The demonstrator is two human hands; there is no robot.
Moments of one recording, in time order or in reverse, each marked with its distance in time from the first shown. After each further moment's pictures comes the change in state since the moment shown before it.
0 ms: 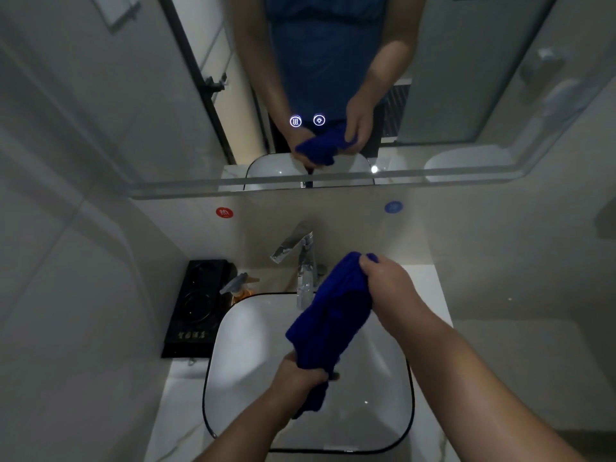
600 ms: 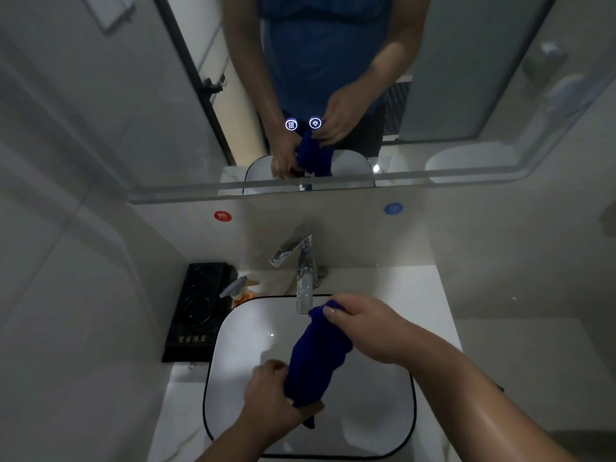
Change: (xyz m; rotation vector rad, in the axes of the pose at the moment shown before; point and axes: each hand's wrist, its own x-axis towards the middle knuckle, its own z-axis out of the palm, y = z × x) left_hand 0.003 -0.023 -0.045 1.214 0.196 0.210; right_hand -0.042 0.006 -0.005 -0.678 -0.491 -0.200
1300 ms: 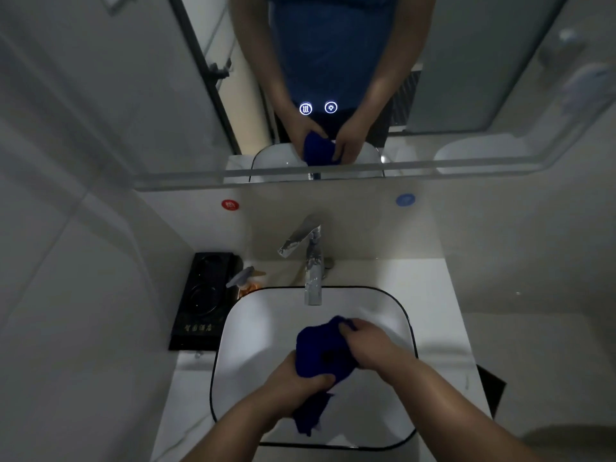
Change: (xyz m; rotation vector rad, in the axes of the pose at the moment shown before) left_hand -0.002 0.023 -0.015 -0.886 -0.324 -0.180; right_hand 0.065 0.100 0.081 0.237 0.061 0.344
